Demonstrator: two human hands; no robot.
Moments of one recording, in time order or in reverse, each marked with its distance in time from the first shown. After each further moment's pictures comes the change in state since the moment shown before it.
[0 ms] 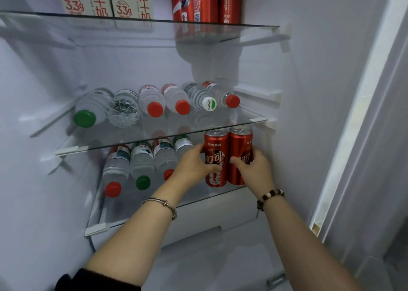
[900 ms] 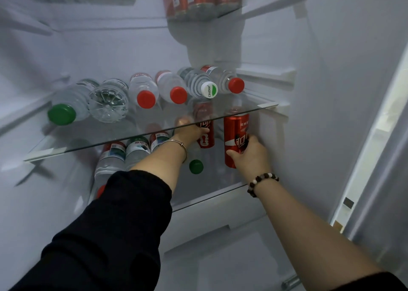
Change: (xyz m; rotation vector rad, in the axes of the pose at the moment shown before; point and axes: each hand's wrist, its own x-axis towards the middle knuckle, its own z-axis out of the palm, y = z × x) left_hand 0.131 -0.043 -0.004 0.096 0.021 -0.155; right_hand 0.031 0.013 0.032 -0.370 0.049 0.076
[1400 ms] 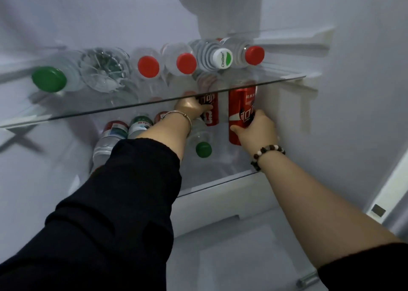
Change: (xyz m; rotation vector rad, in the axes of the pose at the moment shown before) left_hand 0.028 -0.014 -0.011 0.146 0.093 0.053; right_hand 0.029 -0.004 0.023 -0.002 0.015 -0.059
